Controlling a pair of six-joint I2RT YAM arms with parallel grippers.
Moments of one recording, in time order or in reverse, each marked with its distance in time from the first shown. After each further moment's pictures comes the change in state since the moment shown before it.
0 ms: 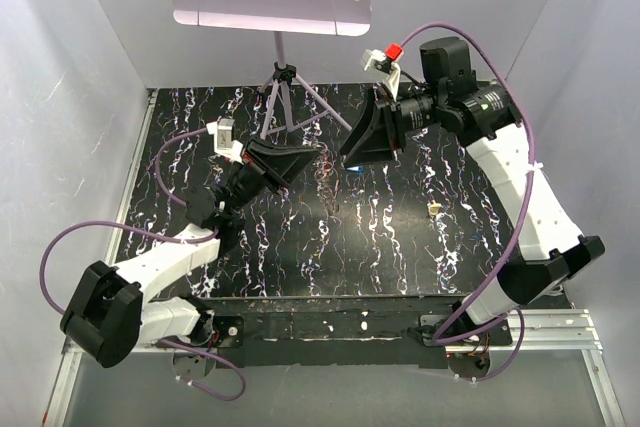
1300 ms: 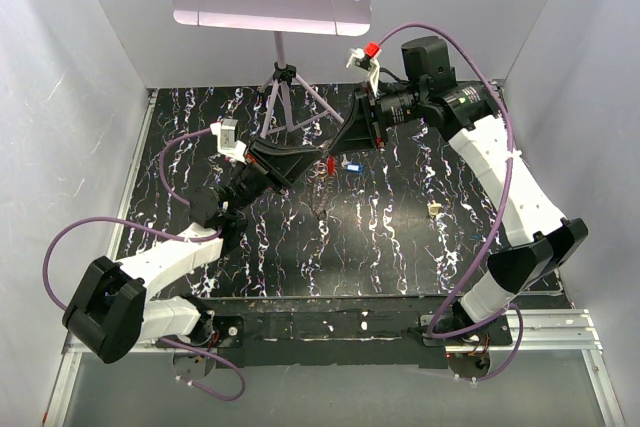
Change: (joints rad) left arm -0.026 0.034 0.000 0.032 -0.027 -0.020; right arm 0.026 0.087 0.000 0.098 0.113 0.067
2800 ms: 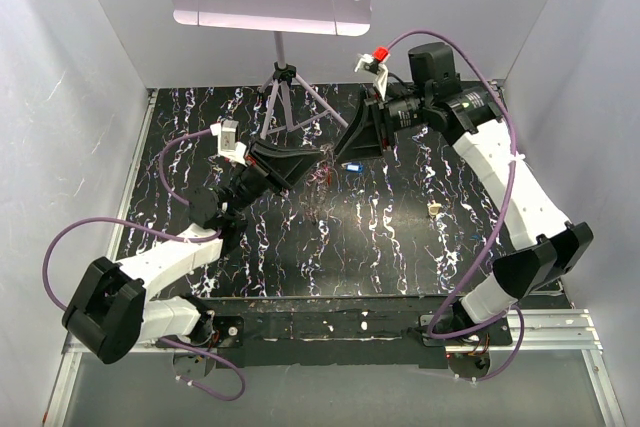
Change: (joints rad) left arm 0.000 -0.004 -0.004 0.008 0.015 0.024; right arm -0.030 -0.036 -0.109 0.056 -0.080 0.026
